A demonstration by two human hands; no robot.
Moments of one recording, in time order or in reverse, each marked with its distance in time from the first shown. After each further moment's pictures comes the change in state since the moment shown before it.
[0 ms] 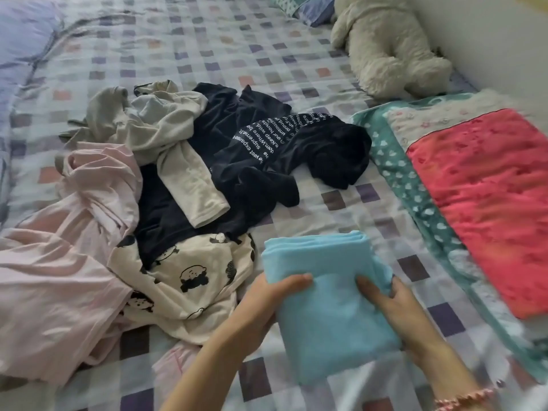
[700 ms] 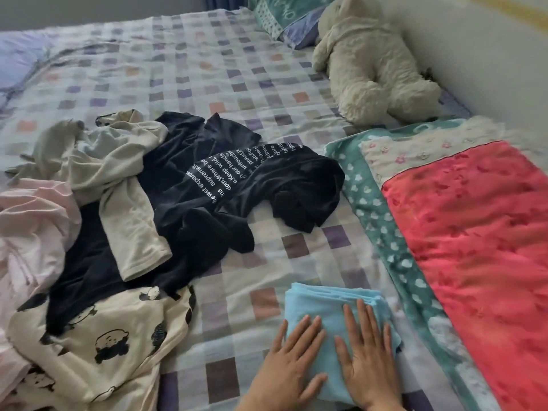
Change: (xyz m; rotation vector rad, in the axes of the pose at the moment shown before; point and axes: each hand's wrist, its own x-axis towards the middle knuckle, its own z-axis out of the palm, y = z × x) left_hand 0.174 -0.151 0.055 1.797 0.007 0.812; right_hand 0.145 0.093 -0.117 -1.303 0.234 -0.632
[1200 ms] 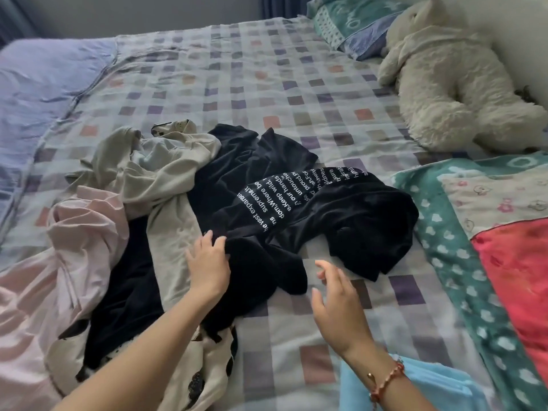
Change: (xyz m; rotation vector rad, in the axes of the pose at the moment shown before) left_hand 0.061 -0.250 -0.136 0.061 0.122 -1.024; right_hand 0.174 -0.168 -0.041 0.448 -0.159 -0.086
